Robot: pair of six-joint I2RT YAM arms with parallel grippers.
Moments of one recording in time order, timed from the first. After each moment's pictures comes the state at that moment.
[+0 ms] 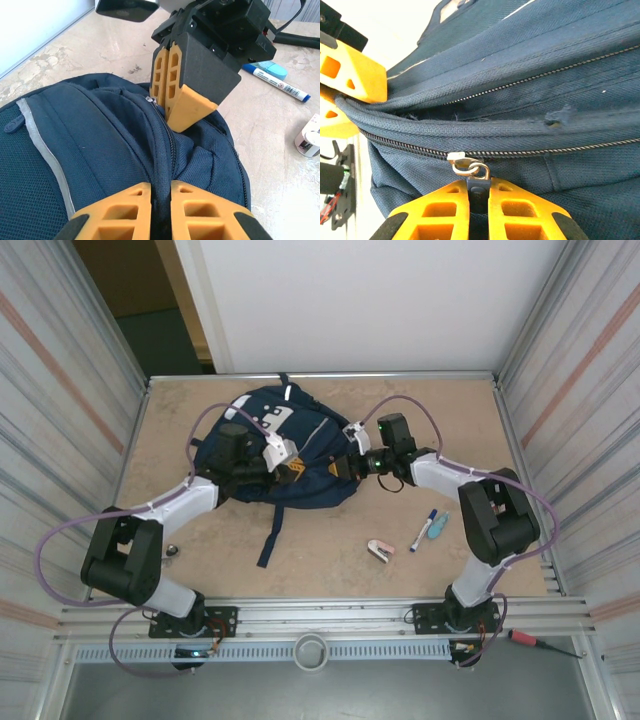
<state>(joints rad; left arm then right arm) -0.37 1.48 0.83 0.09 0.75 0.50 0.41 1.71 1.01 -0.01 -0.75 0.14</state>
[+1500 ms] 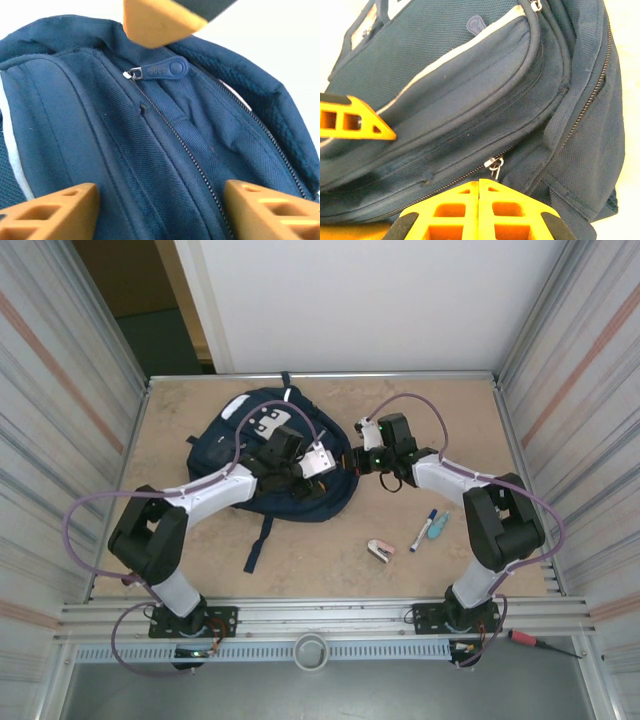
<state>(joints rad) -0.63 1.66 1.09 -0.28 0.16 0.56 0.41 1.68 1.01 -0.06 -0.47 0.28</state>
